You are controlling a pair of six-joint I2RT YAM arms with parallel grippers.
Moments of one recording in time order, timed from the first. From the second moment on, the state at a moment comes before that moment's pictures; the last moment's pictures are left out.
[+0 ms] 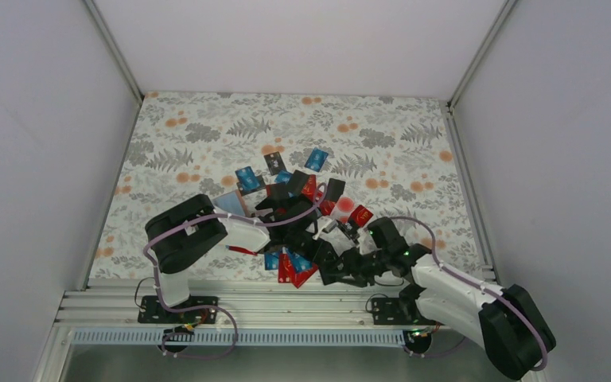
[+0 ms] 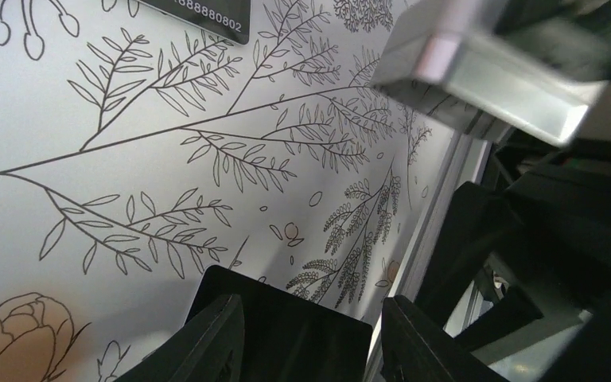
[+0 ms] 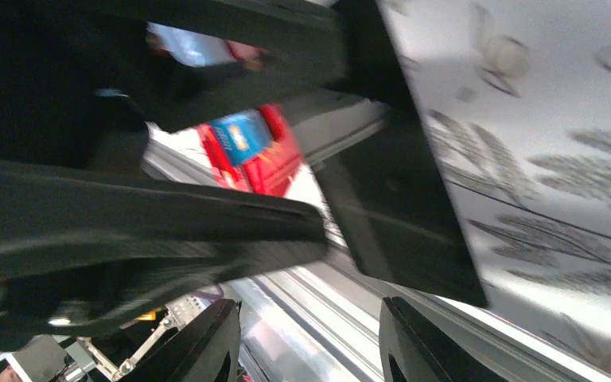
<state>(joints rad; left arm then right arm) -1.03 1.85 0.81 0.24 0.55 -0.63 0.57 0.94 0.20 -0.32 -0.81 1.00</state>
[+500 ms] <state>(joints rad) -1.03 1.79 0.79 0.16 0.52 -0.67 0.57 0.88 0.22 -0.38 -0.74 0.97</state>
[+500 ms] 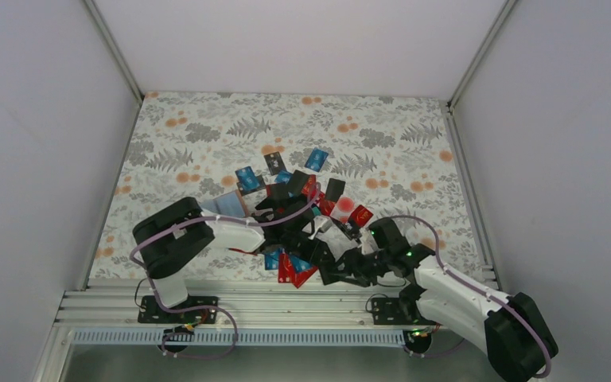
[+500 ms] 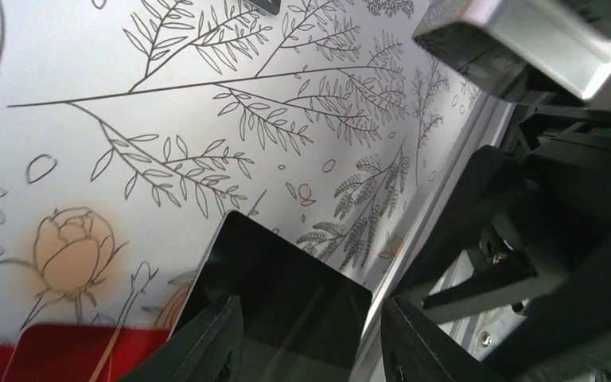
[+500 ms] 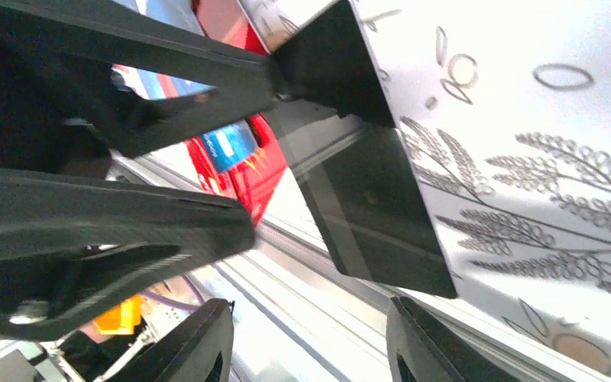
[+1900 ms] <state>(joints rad) -1.07 1.84 0.94 -0.03 0.41 -0.56 0.57 1.04 0.17 -0.30 -0.82 0.90</state>
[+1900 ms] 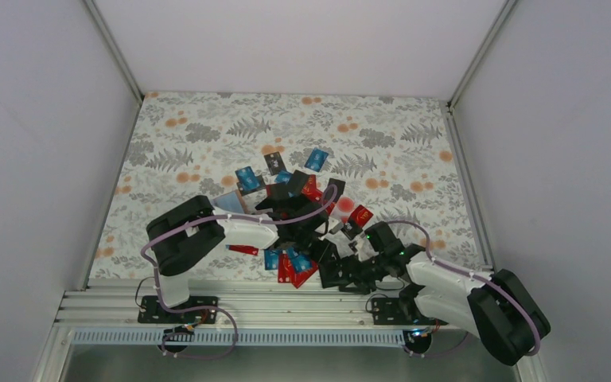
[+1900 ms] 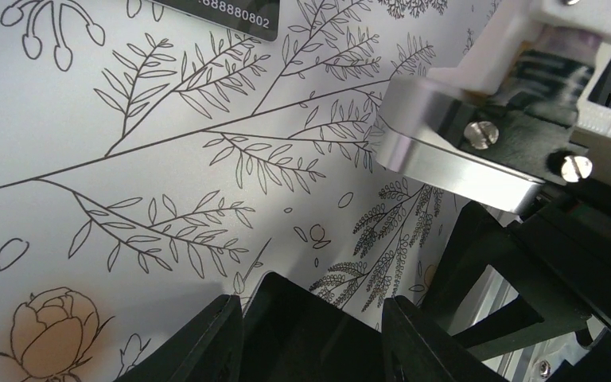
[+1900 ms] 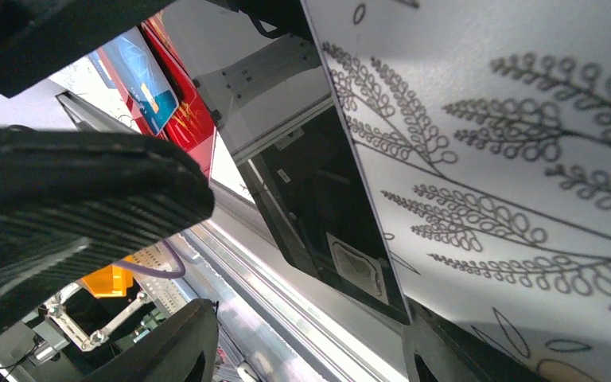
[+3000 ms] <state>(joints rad) -1.07 1.84 0.93 0.00 0.43 -0.59 0.58 1.01 0.14 -0.21 -0.78 0.94</state>
